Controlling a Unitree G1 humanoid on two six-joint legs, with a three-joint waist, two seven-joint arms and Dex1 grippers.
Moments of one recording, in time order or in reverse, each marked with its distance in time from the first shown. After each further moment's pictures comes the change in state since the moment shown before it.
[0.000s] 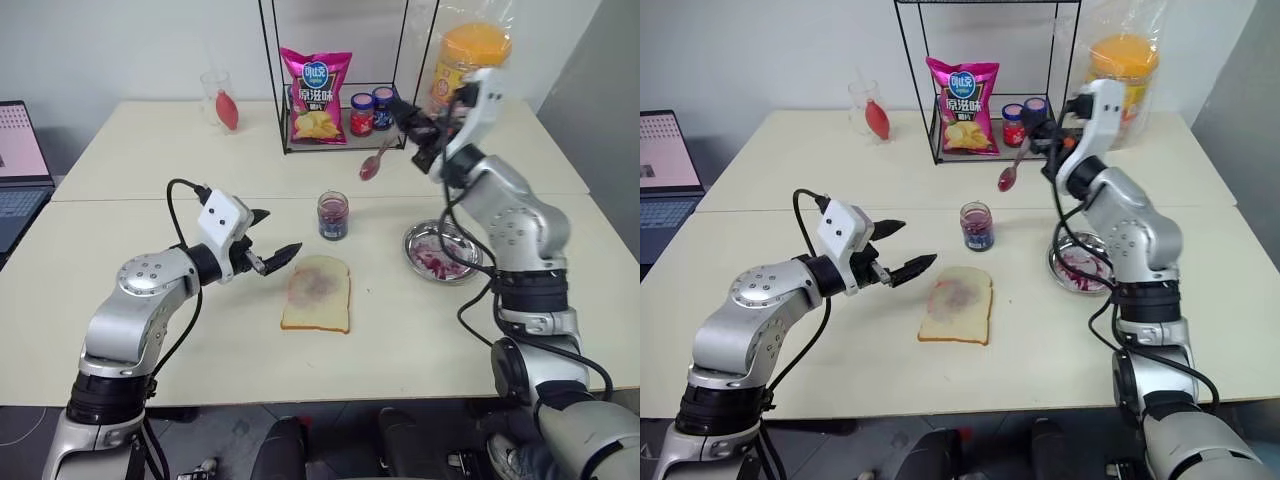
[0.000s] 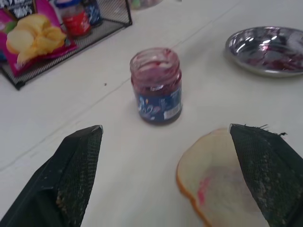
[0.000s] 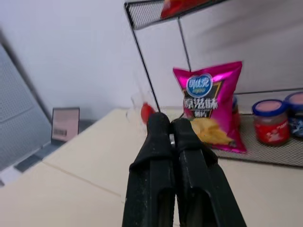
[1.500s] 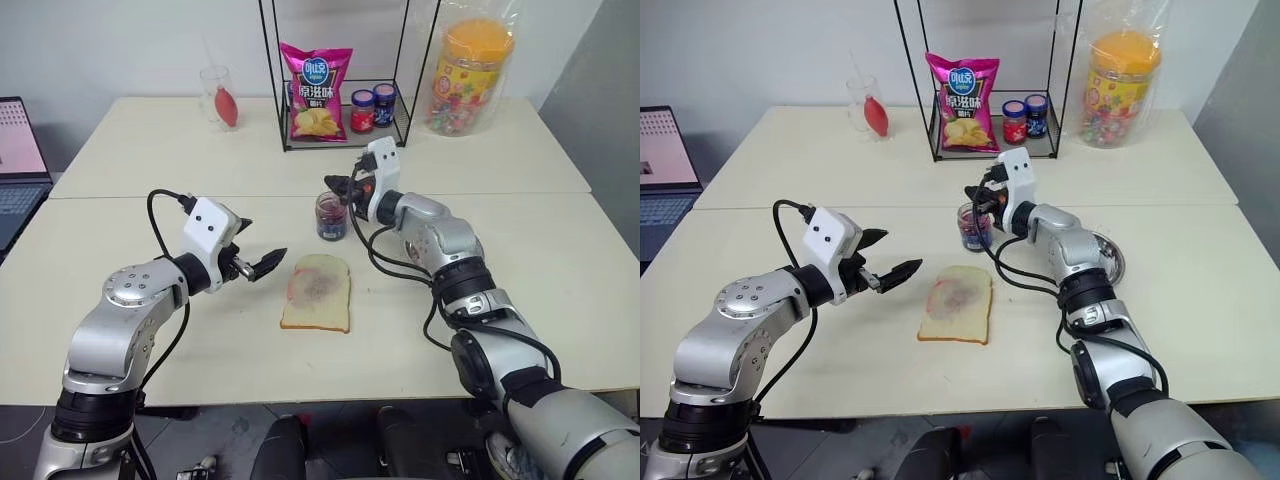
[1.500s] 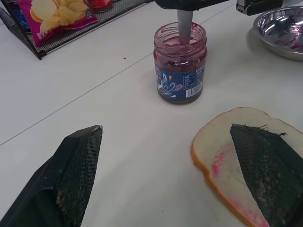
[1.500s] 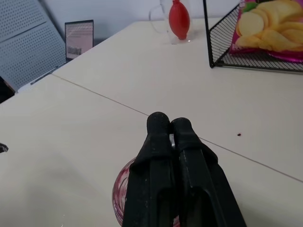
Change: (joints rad) left arm 0.031 0.020 0.037 -0.040 0.003 0.070 0.056; right arm -0.082 0.178 -0.010 0.430 -0.253 -0.063 0.180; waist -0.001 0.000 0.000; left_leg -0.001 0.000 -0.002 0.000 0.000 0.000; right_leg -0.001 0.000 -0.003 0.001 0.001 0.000
